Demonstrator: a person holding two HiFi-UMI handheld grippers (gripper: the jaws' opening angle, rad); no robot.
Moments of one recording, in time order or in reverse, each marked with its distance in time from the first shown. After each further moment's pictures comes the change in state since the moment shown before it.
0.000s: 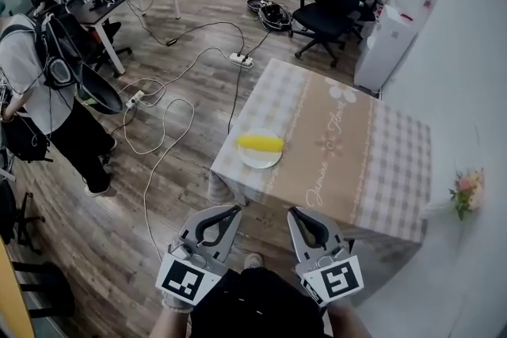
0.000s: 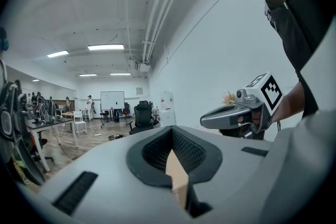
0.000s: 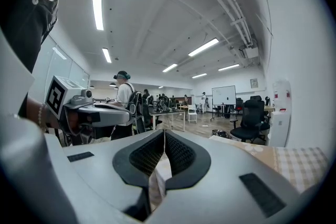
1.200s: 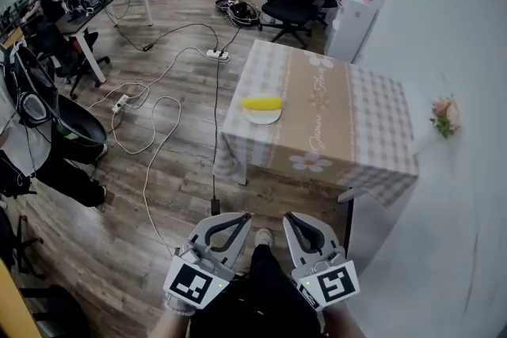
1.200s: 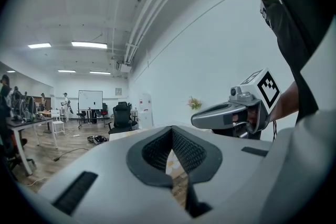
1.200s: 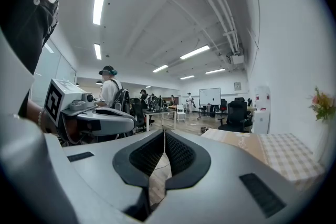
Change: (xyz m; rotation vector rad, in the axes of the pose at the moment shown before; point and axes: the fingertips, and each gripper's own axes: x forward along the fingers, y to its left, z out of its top) left arm -0.192 -0.068 -0.028 0.021 -0.048 -0.248; right arm -0.094 0.204 -0.007 0.020 -0.007 -0.180
